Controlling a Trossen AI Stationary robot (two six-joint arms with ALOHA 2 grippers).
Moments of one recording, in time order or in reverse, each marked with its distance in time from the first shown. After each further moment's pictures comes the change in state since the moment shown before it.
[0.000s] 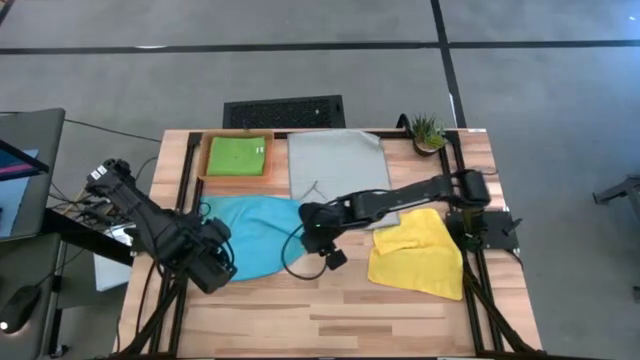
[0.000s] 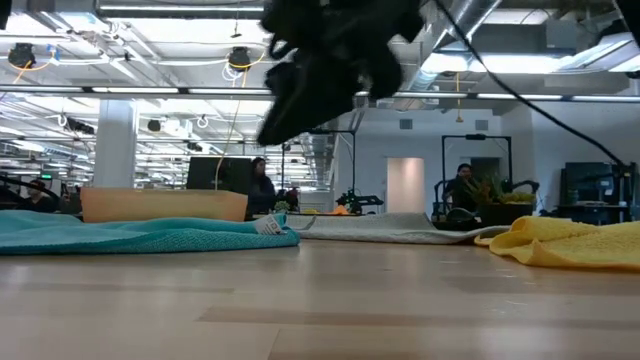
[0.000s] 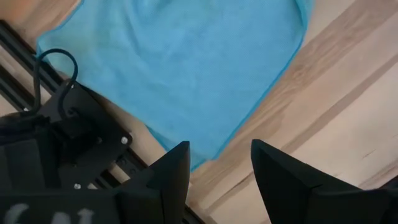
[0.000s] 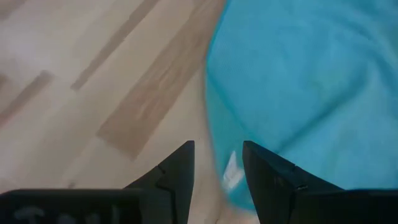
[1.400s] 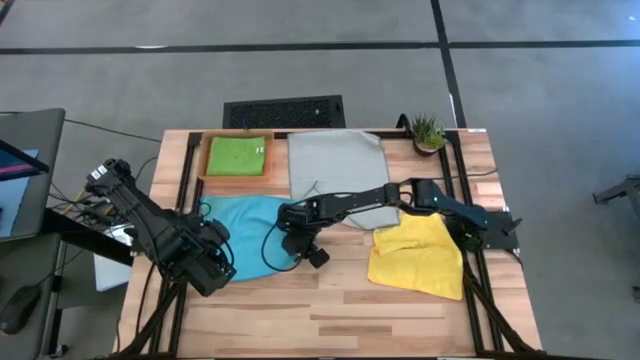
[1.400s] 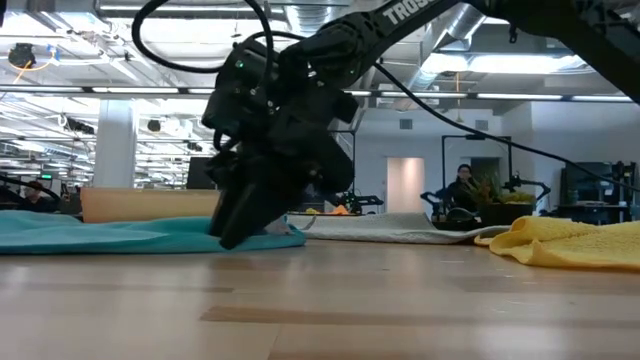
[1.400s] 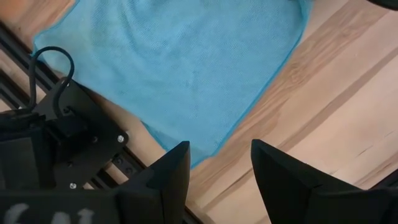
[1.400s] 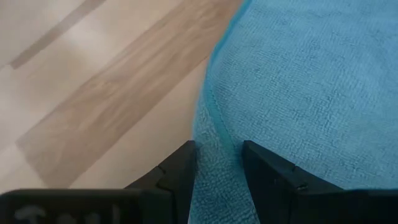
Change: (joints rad) left arm -0.017 0.000 0.000 0.006 -0.004 -0.010; right arm -0.080 0.402 0.316 -0.086 -0.280 -0.193
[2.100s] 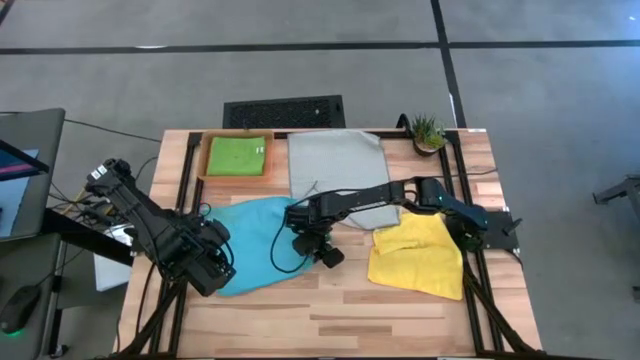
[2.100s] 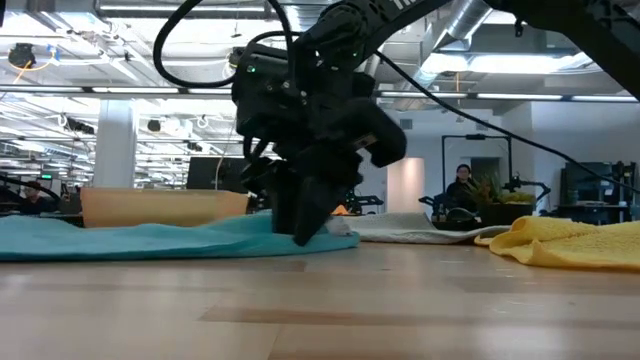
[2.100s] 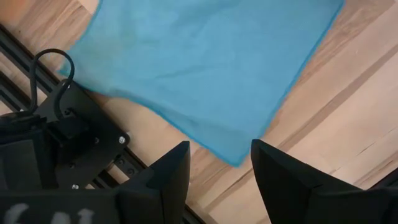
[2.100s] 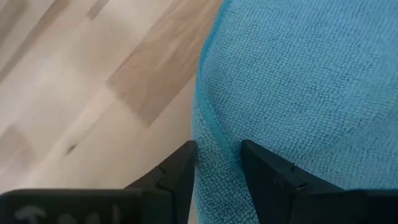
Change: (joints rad) left arm 0.000 0.000 0.000 0.000 0.001 0.011; right arm 0.009 -0.034 0.002 -0.313 -0.008 0.007
